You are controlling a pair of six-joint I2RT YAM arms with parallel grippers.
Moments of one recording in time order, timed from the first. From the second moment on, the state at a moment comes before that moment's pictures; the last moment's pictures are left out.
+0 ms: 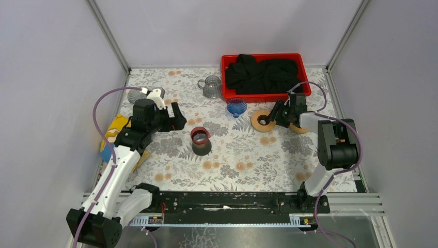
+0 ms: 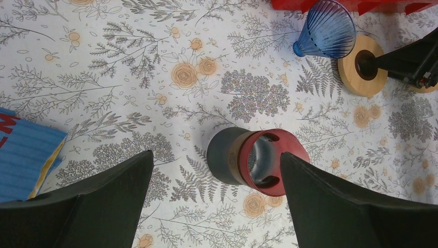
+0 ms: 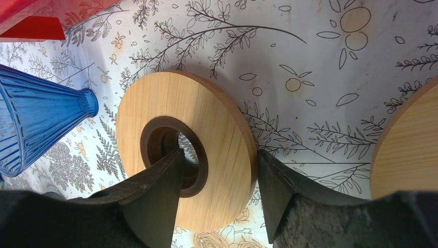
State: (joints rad) left arm -0.21 0.94 0.90 -0.53 0.14 -0.30; right arm 0.06 1.74 0.88 -0.02 -0.28 0.47
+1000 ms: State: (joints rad) left arm -0.20 0.96 0.89 -0.53 0.18 -0.30; right arm 0.15 1.76 0.97 -0.14 -0.10 0.40
